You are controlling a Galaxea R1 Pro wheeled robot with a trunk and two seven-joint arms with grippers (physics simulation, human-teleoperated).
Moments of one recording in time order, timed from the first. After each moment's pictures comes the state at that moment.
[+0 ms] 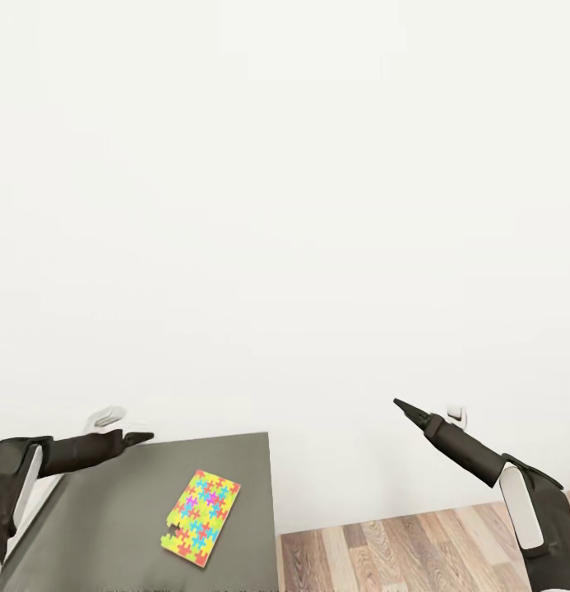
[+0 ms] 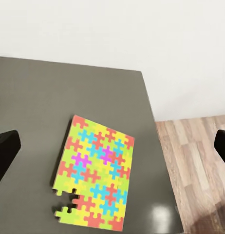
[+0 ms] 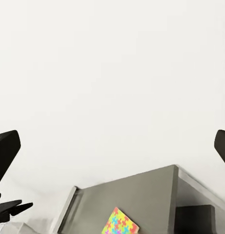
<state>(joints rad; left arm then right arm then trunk) -0.48 0.29 0.39 -1.13 -0.09 0.97 -0.90 -0.40 -0.14 -0.44 -1.15 -0.44 0.71 0.90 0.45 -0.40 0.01</state>
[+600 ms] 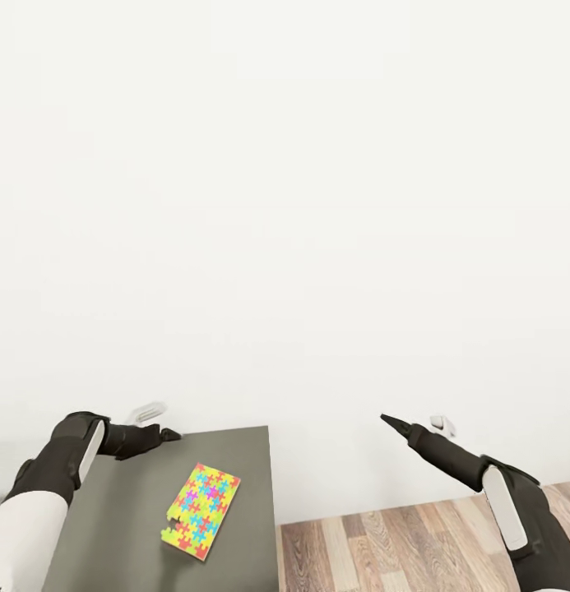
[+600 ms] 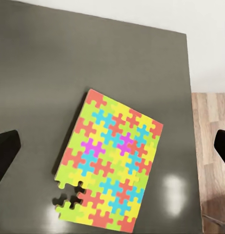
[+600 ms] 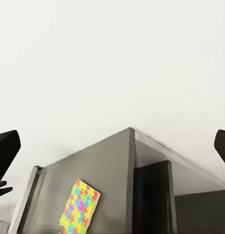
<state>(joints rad) -0.70 0.21 0.26 -0.78 -0.09 0.98 -0.60 -0.40 -0.14 -0.34 -1.11 -0.44 0.73 0.68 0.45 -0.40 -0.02</state>
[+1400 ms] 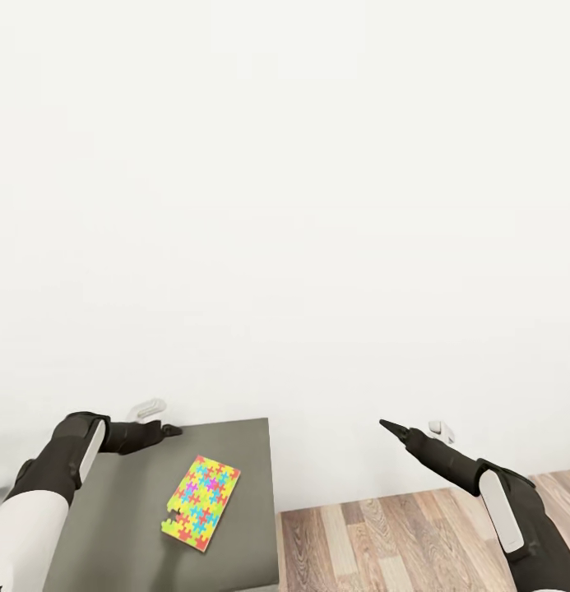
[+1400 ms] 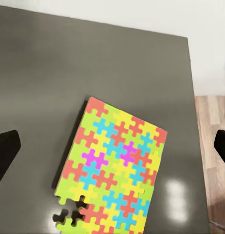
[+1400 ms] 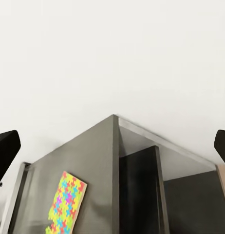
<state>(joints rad) -0.70 0.21 0.26 -0.78 -0.08 0.91 -0.61 -0.40 -0.14 -0.34 -1.08 -0.44 0.73 0.64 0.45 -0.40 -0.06</state>
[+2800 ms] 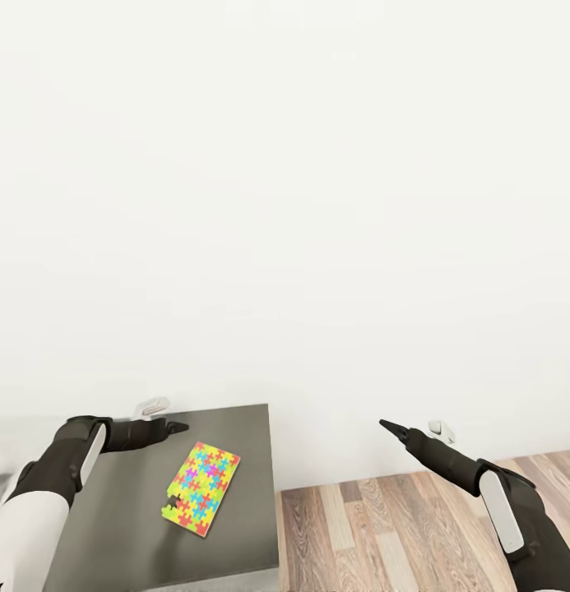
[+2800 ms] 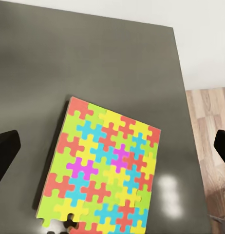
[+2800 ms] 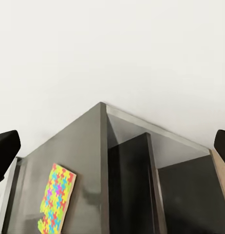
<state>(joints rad) -0.70 0.21 0.26 -0.73 -0.09 0.78 -0.72 -0.40 -0.14 -0.34 -1.08 -0.44 0.73 0.65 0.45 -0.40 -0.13</state>
